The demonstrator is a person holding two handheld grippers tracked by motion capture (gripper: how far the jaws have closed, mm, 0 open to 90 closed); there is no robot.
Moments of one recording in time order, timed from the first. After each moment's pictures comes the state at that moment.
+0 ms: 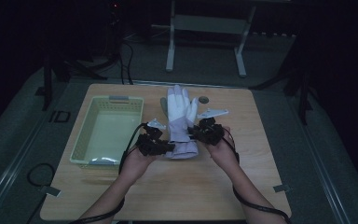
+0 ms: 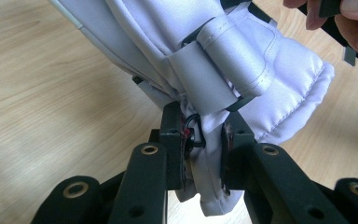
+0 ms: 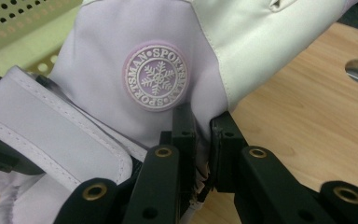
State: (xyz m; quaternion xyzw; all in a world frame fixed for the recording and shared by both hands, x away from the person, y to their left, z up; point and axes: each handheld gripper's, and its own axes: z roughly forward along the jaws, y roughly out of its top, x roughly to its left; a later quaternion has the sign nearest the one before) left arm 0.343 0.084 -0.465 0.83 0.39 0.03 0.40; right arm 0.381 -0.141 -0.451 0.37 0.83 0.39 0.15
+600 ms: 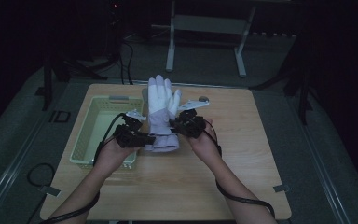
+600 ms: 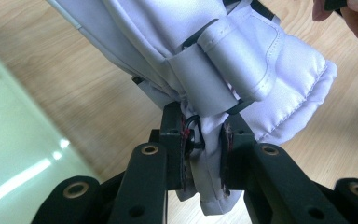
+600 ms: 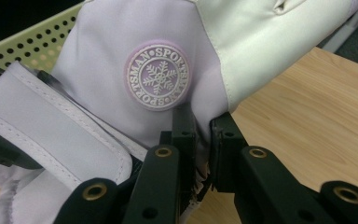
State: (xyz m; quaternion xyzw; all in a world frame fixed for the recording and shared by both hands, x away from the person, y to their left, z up) left arm 0.342 0.143 -0.430 0.84 0.40 0.05 0.36; right arm 0.383 -0.080 -0.426 0.35 0.83 0.41 0.15
